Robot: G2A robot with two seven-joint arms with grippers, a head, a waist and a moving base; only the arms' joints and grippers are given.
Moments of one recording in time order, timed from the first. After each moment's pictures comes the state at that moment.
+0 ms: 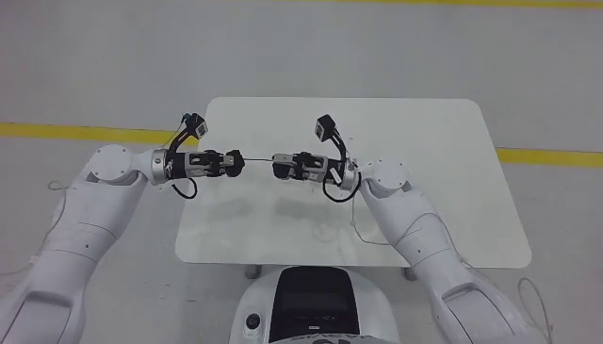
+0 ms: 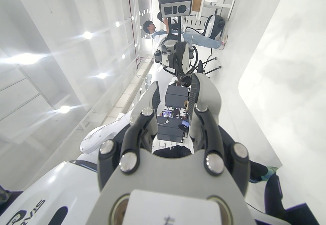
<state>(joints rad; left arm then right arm) 0.98 -0.90 -1.06 -1.10 -0.61 -0.34 -1.33 -1.04 -1.52 1.13 -1.01 0.27 -0.27 1.09</state>
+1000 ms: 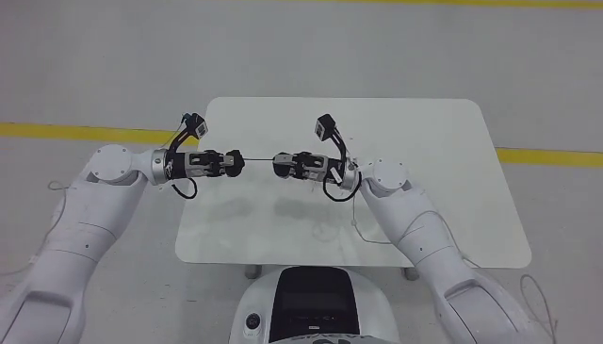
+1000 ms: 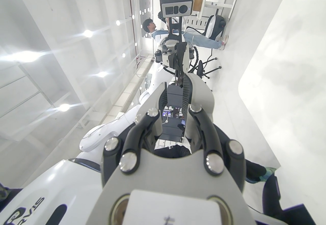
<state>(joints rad) 0.98 -0.90 -1.06 -1.10 -0.61 -0.34 -1.33 -1.02 -1.49 1.09 -1.00 0.32 -0.30 1.07</state>
